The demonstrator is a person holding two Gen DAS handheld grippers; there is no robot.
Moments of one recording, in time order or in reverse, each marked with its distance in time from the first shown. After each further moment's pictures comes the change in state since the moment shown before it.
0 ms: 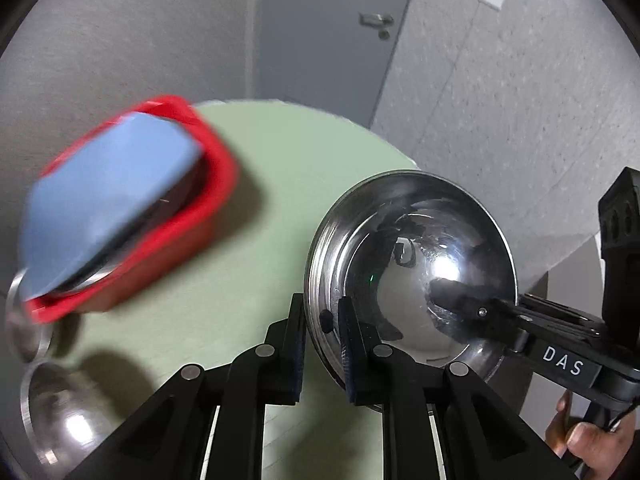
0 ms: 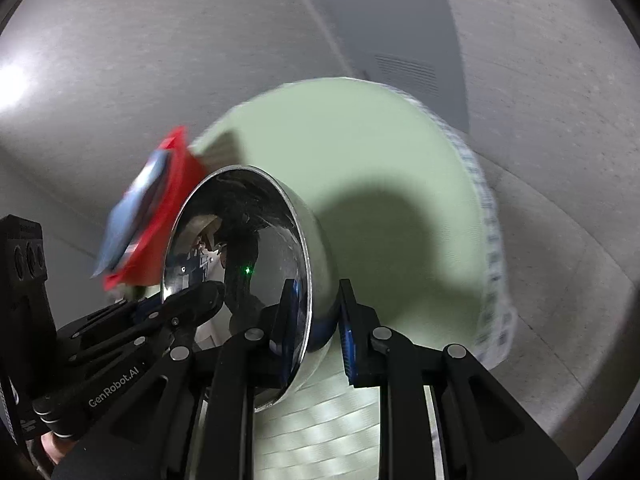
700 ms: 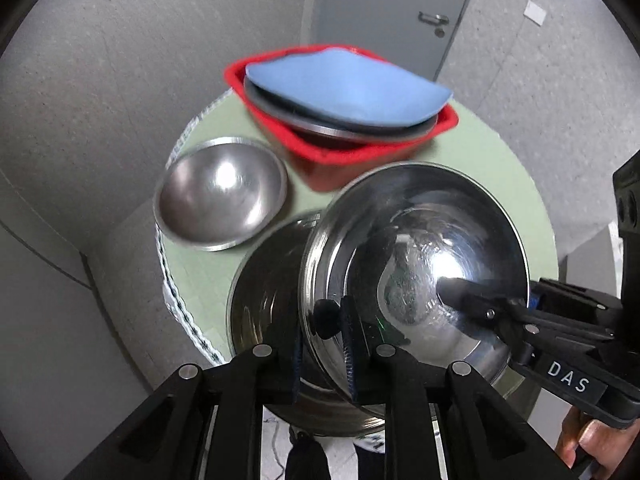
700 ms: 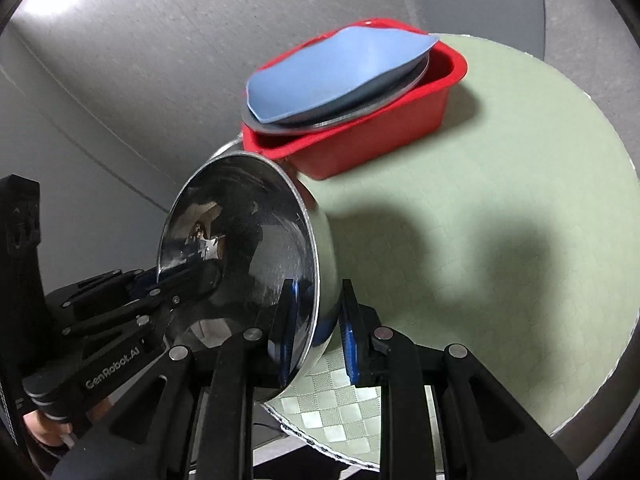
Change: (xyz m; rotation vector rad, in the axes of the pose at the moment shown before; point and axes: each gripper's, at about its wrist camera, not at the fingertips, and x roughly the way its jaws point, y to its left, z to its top) left arm -0.092 0.168 -0.102 -0.047 0.083 0.047; right arm 0.078 0.231 -0.085 -0.194 0.104 -0.040
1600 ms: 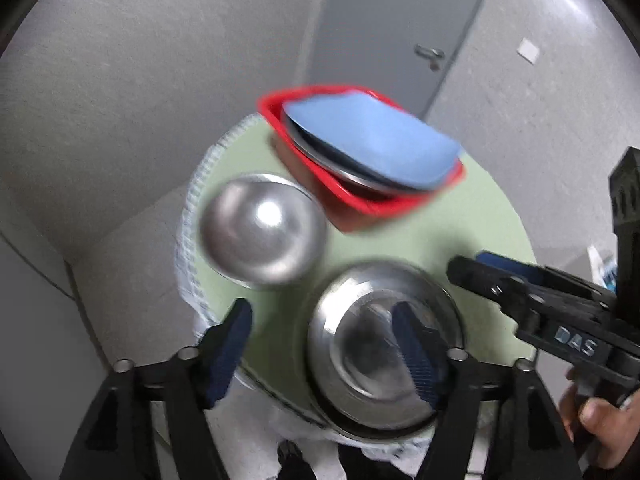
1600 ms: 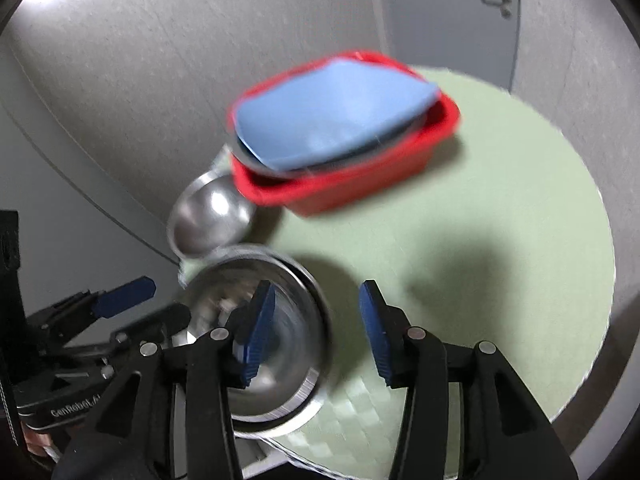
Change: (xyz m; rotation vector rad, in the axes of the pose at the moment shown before) left arm -0.020 0.066 0.019 -0.062 -0.131 -0.062; right arm -0.007 0.036 0.043 -0.024 -0.104 -0.092
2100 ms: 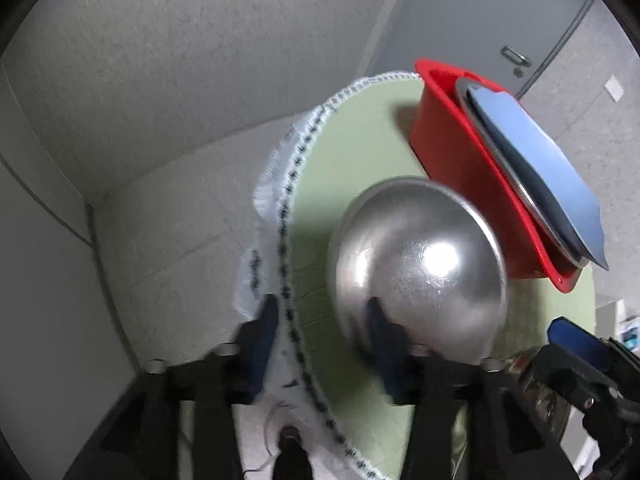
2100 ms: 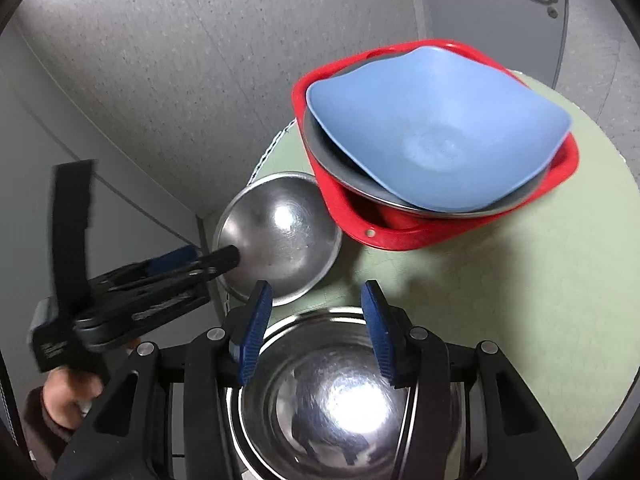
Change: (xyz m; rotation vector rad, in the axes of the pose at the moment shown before) left arm 0.088 0.091 0.027 -0.183 0.160 0.058; right arm 0.067 0.047 0.027 -0.039 0.110 0.042
